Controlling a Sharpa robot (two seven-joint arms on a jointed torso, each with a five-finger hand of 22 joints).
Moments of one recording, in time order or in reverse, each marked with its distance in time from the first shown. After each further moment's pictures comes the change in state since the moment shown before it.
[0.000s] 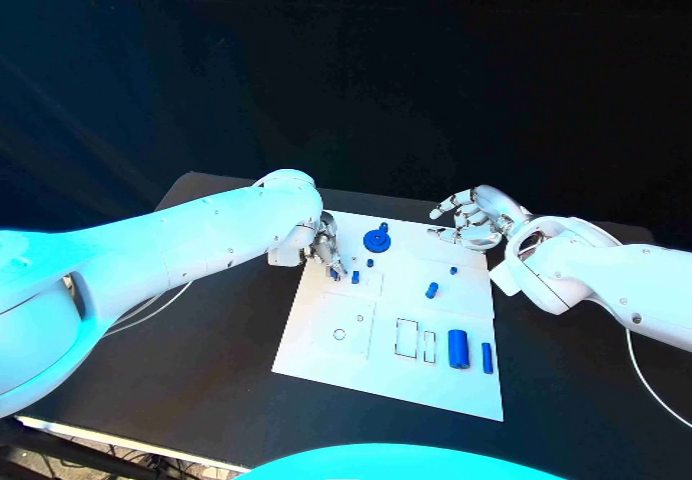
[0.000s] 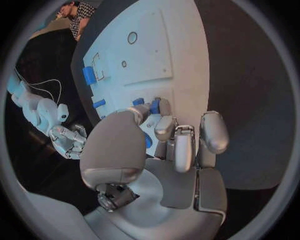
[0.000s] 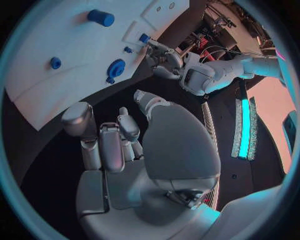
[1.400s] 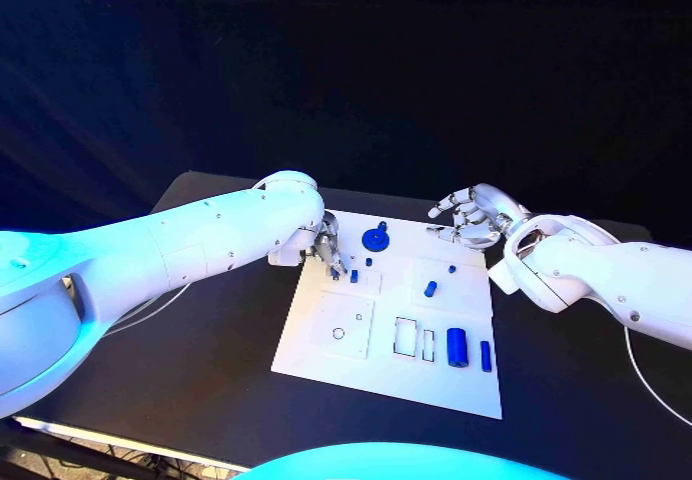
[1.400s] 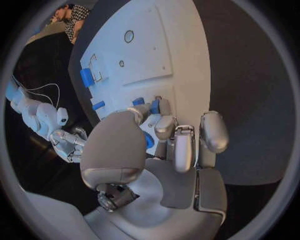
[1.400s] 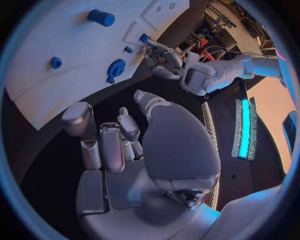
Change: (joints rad) left arm -0.001 0.004 -0.007 0.012 -0.047 -0.016 0.018; left_hand 0.000 0.000 -0.006 -0.006 0.000 -0.001 0.001 -0.005 -0.002 -0.008 0.000 -0.012 -0.020 0.000 0.000 0.000 0.000 0.000 -0.004 0.004 0.000 -0.012; right arm 0.000 -0.001 0.000 0.000 -0.001 0.000 0.000; right_hand 0.000 0.000 0.000 0.000 0.000 0.000 0.000 0.000 -0.001 0.000 0.000 0.000 0.000 0.000 0.000 0.000 0.000 0.000 0.000 0.000 0.000 0.000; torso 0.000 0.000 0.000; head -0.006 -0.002
